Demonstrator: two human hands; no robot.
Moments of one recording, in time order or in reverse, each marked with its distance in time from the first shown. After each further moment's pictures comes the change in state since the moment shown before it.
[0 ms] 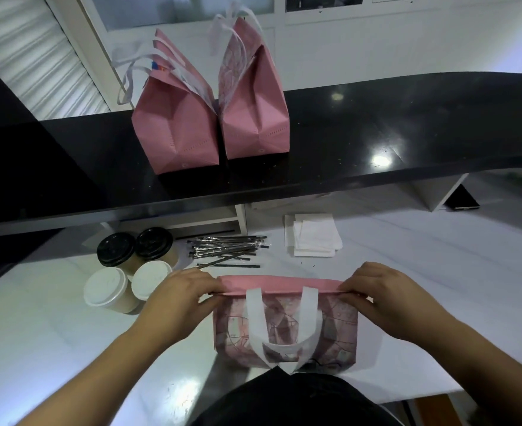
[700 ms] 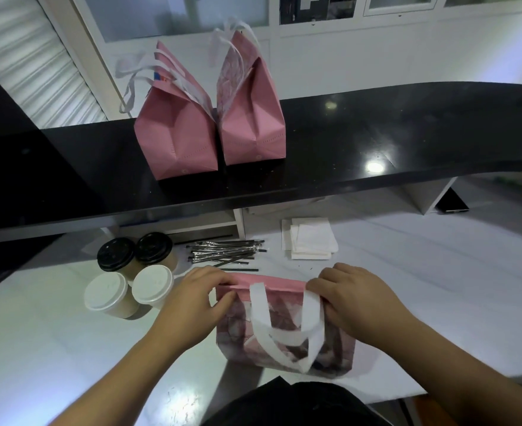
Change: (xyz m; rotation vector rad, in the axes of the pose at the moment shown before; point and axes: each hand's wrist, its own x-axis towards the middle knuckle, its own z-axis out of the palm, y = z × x) left_hand -0.004 0.016 0.015 -0.184 0.032 -0.176; right_hand 0.019 -0.052 0.008 -0.250 -0.128 0.017
